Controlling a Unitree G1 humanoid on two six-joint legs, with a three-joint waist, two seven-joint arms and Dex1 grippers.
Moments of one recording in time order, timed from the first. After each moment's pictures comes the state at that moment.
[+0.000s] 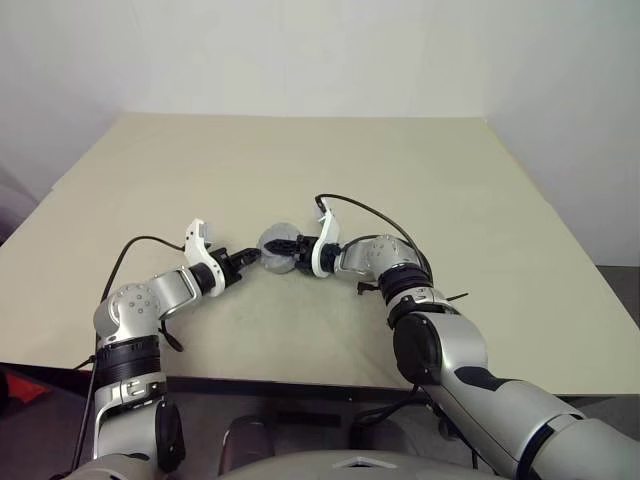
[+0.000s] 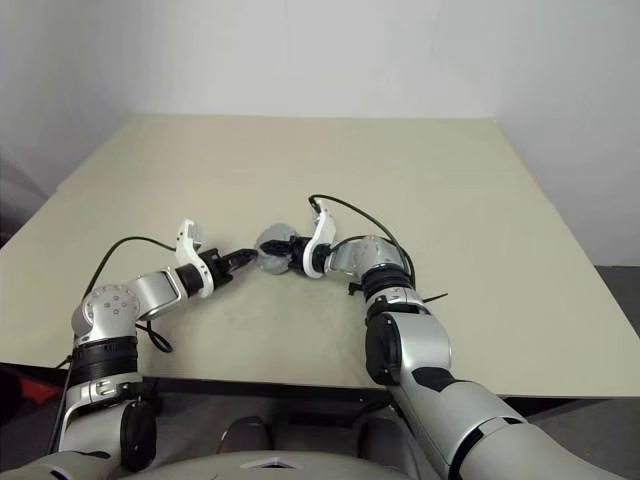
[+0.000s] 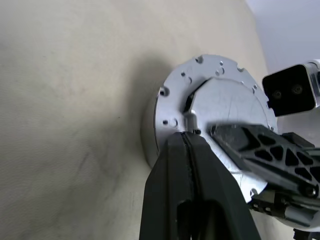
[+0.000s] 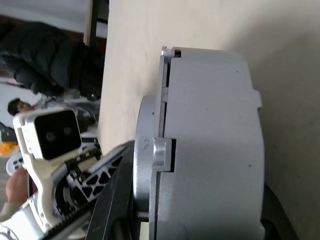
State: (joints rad) left arm -0.39 0.24 0.41 0.12 -0.85 1.16 -0.25; right arm -0.97 0.10 -0.40 1.01 0.47 0.94 0.44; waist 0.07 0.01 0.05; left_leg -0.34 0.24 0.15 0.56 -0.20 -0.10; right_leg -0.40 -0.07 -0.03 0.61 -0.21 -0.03
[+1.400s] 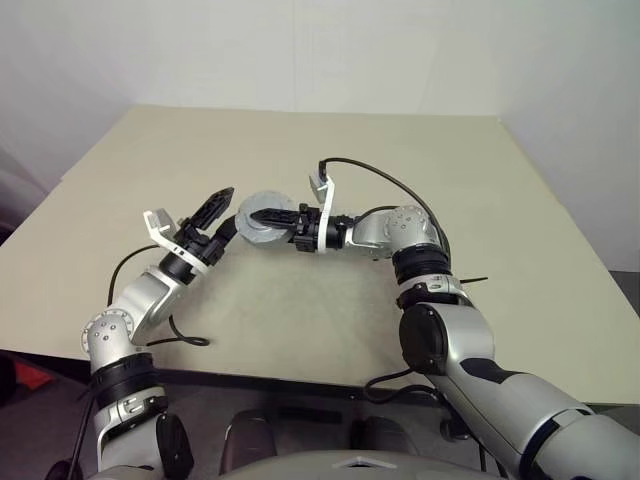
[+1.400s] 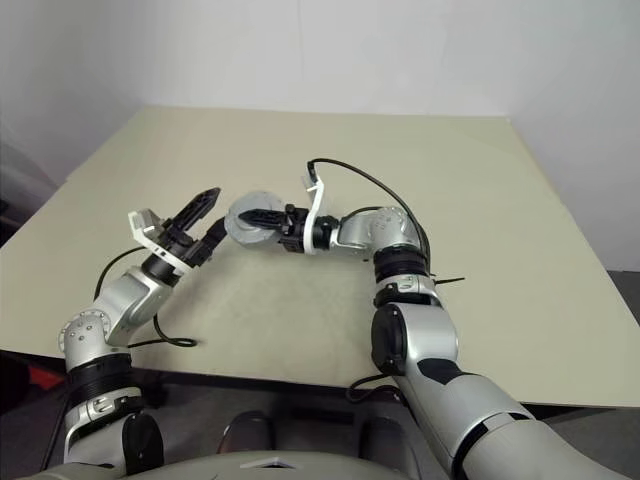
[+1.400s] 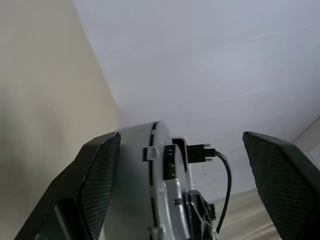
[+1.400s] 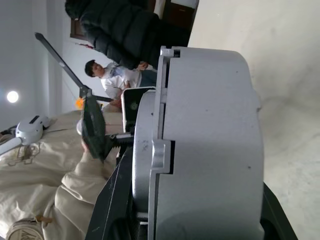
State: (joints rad) left arm -0.36 0.19 0.56 0.18 -1.58 1.05 -0.12; right arm -1.00 0.06 -0.38 0.74 0.73 1.31 0.48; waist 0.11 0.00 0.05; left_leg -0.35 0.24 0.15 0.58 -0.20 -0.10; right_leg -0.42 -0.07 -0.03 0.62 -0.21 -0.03
